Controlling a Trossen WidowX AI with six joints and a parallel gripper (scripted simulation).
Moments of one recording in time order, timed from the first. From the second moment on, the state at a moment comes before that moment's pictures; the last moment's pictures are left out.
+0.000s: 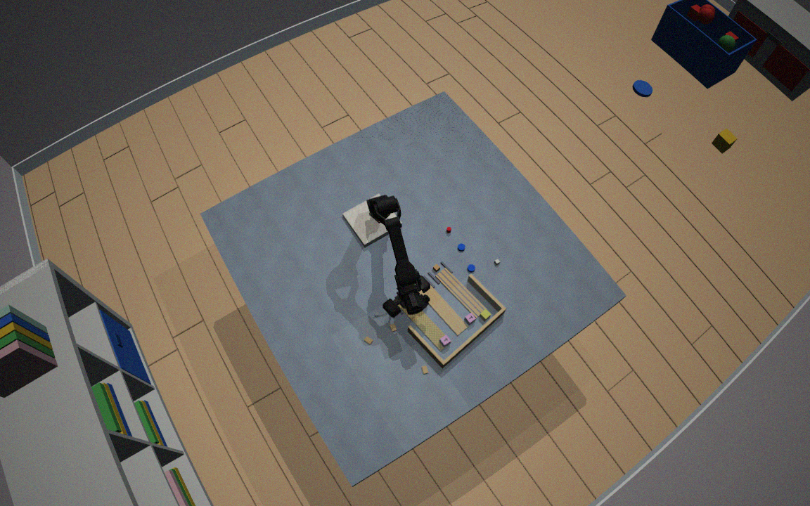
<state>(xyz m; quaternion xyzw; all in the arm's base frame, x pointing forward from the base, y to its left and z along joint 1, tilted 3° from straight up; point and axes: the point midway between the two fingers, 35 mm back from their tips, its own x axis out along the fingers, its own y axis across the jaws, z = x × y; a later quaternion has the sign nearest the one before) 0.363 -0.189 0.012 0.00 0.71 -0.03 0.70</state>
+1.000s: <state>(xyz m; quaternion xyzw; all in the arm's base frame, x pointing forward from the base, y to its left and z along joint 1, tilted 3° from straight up) 0.363 -0.189 0.011 0.00 0.71 -0.03 0.70</state>
